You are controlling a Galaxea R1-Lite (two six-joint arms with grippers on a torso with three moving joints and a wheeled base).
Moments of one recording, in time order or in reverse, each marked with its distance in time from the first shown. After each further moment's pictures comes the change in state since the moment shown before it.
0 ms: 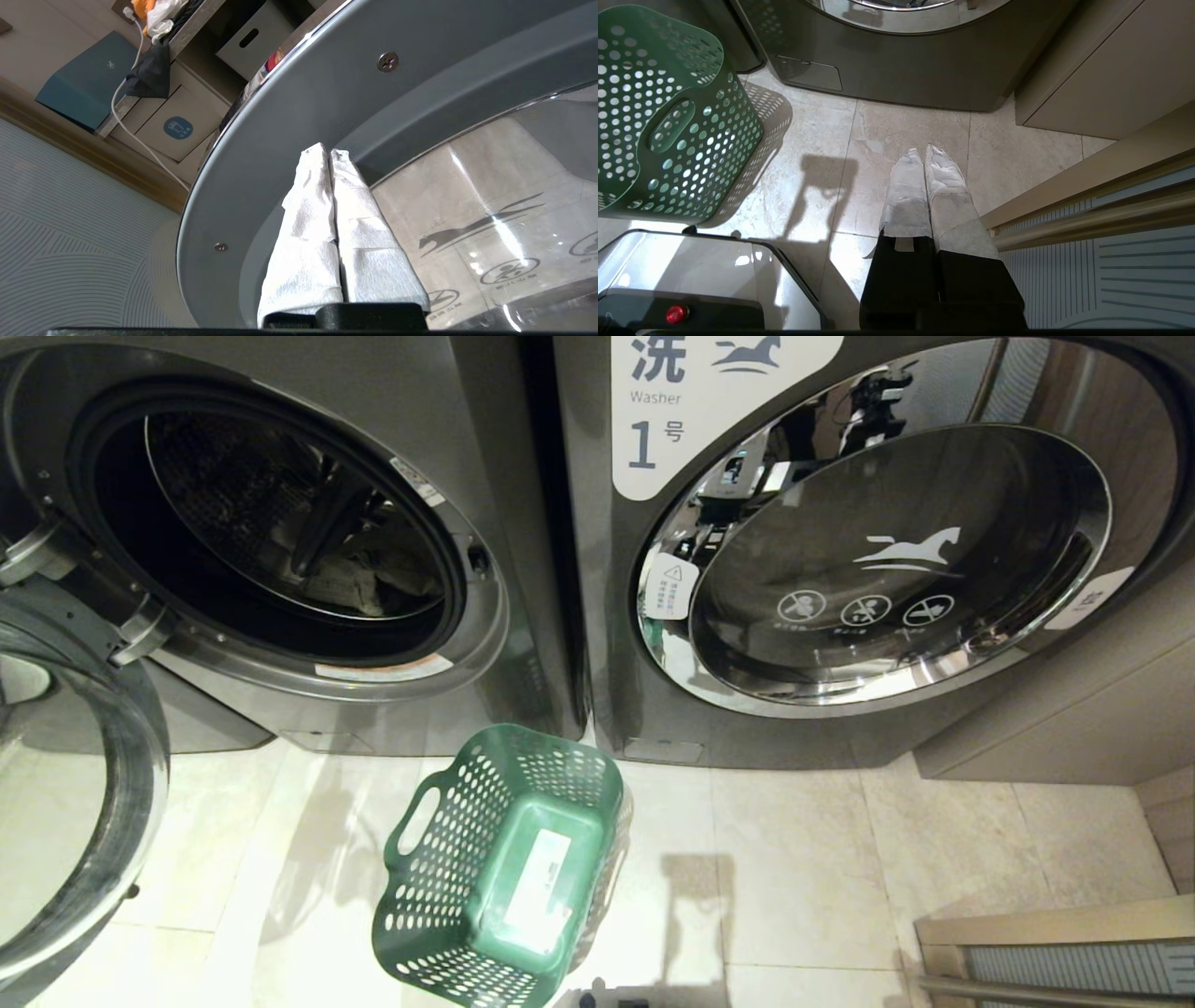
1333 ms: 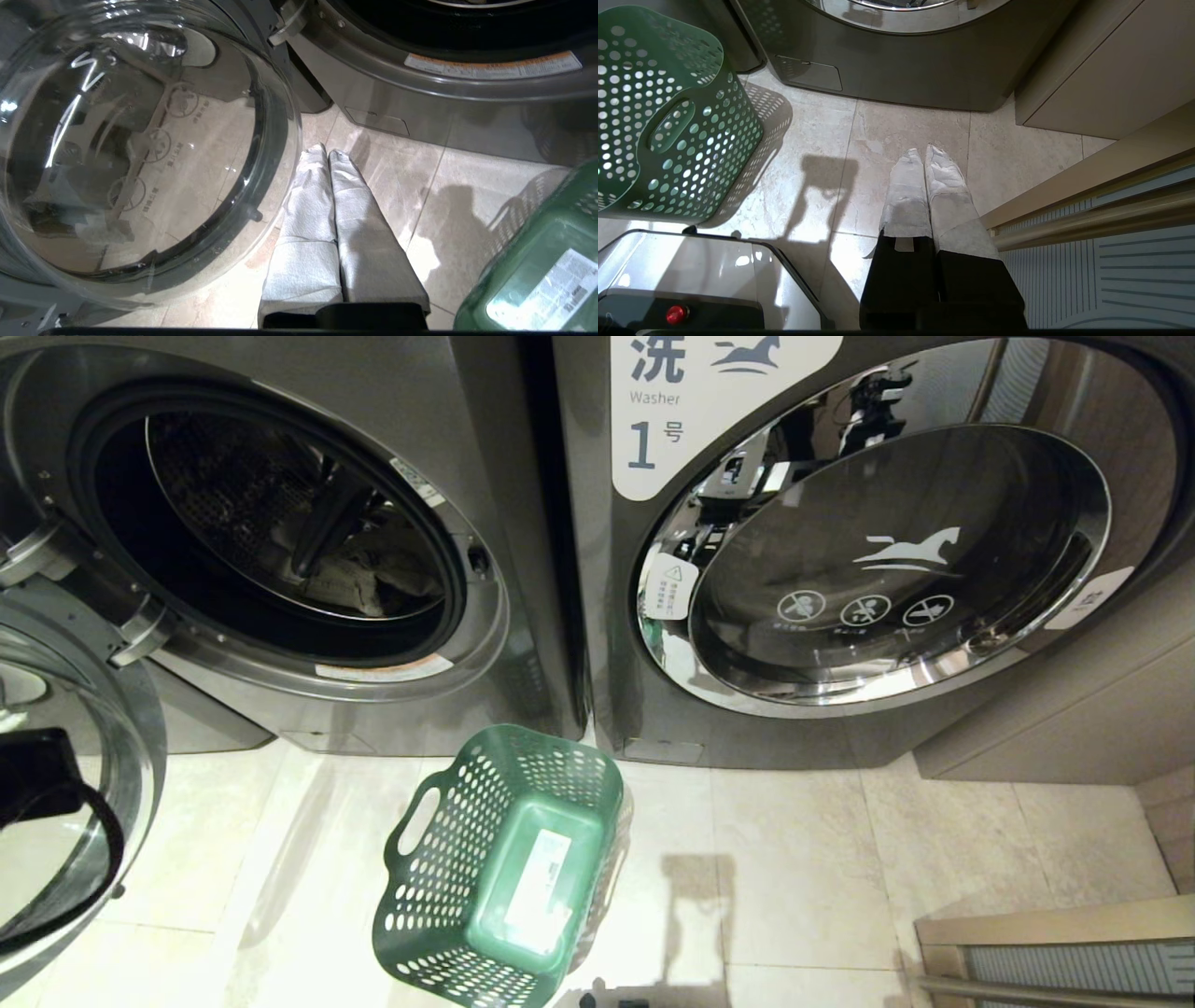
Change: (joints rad) left arm -0.851 -0.443 0.463 0.071 -0.018 -0.033; right arm 0.000 0.000 0.000 0.000 0.000 0.000
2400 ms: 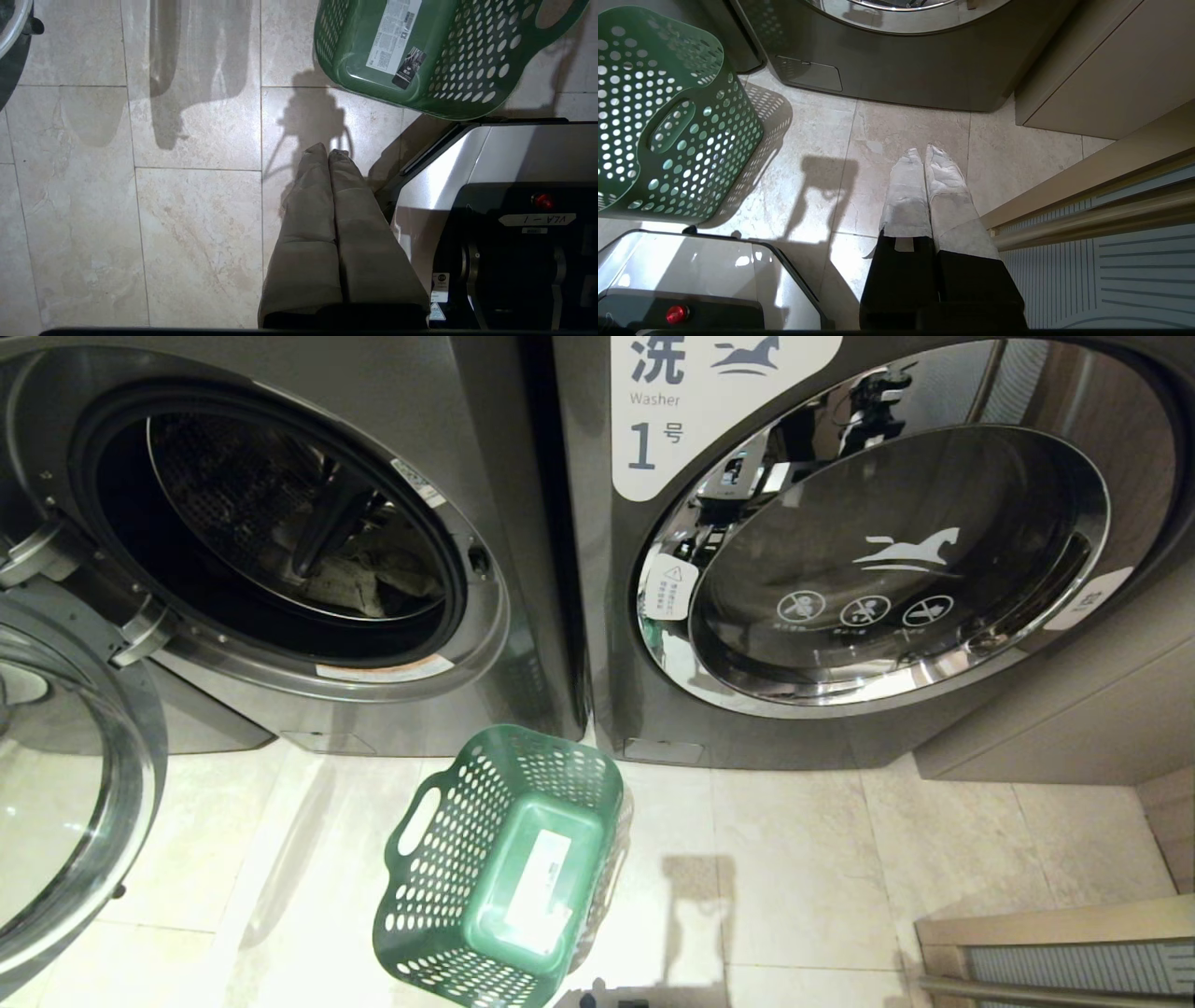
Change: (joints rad) left arm 0.050 -0.520 0.465 0.526 -0.555 -0.113; right arm 0.000 0.000 0.000 0.000 0.000 0.000
